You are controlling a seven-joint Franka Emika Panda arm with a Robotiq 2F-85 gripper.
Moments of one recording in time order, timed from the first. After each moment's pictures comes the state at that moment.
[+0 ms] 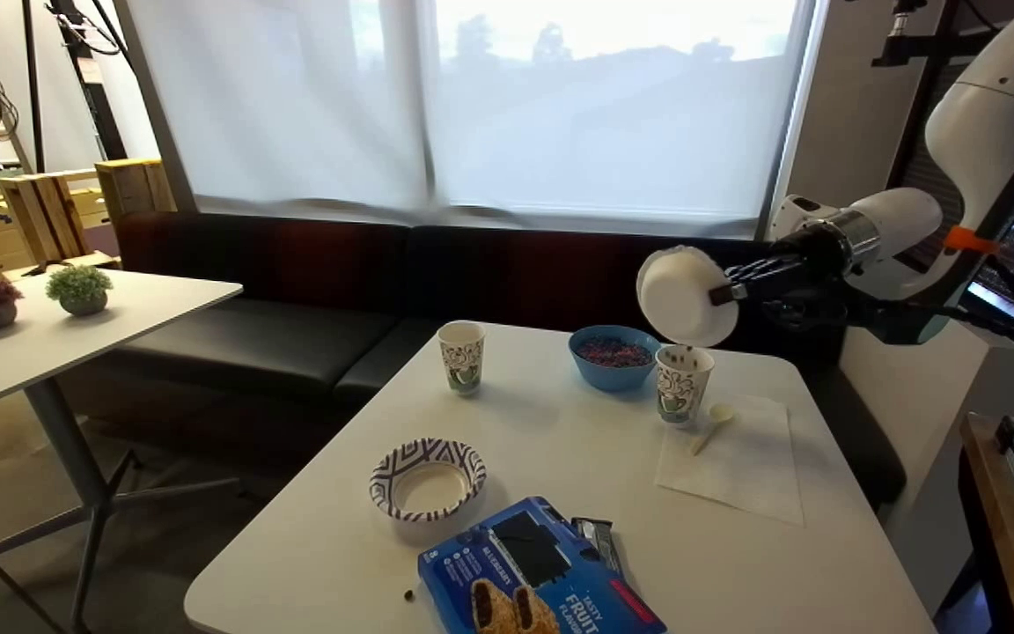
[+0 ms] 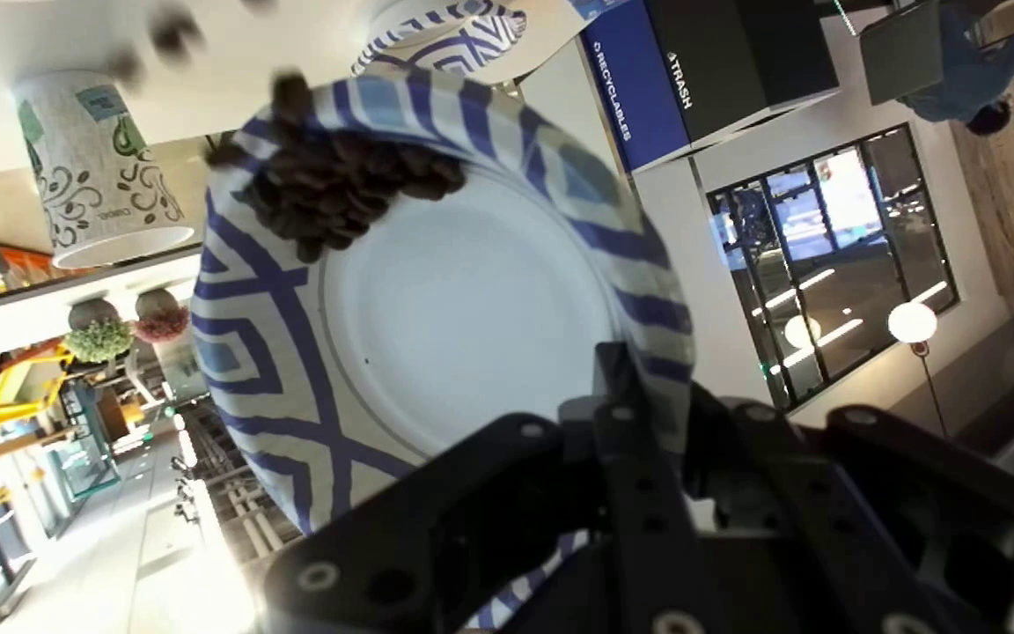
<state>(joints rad) -1.35 0.89 0.47 -2.16 -2.14 4.22 0.66</state>
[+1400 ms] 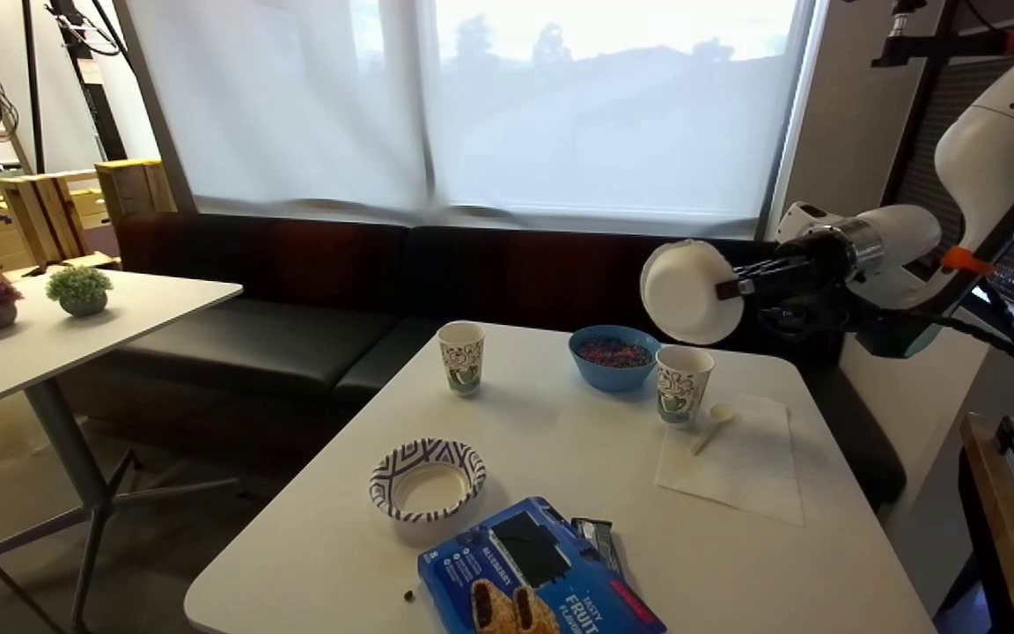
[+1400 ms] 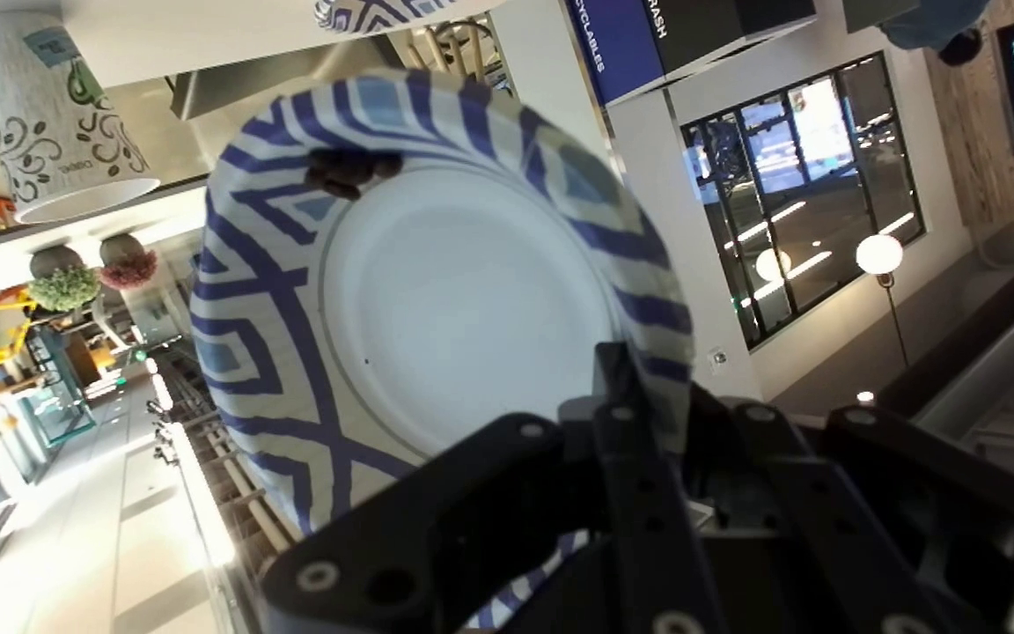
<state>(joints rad) -1.48 1.02 0.59 -2.10 -2.26 4.22 0.72</state>
